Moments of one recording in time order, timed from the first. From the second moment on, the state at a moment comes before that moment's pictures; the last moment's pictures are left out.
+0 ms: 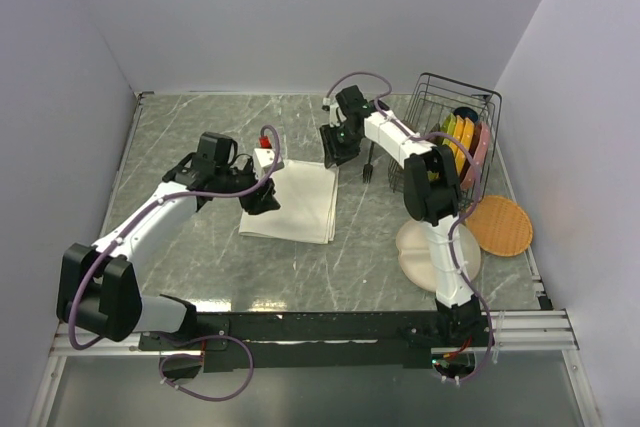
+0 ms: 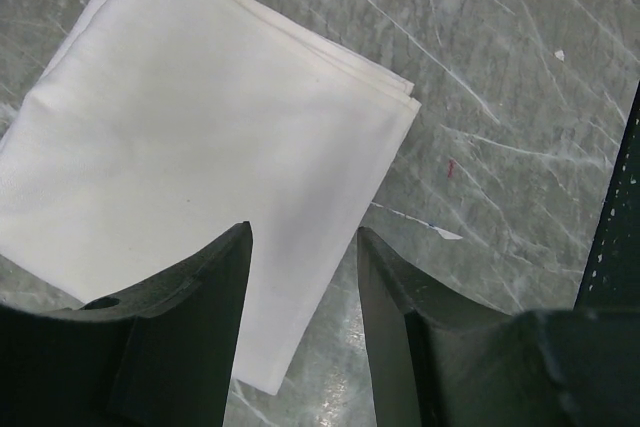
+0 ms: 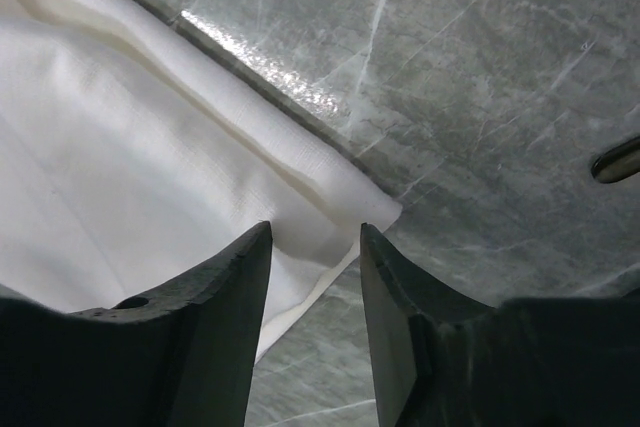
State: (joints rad) left arm -0.34 1.34 0.97 -0.45 0.74 0.53; right arm 0.42 2.34 2.04 -0.81 -0.31 0.08
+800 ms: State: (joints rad) left arm -0.25 1.32 0.94 -0.47 0.74 0.52; right arm 0.43 2.36 2.08 -0.85 -0.28 0.01
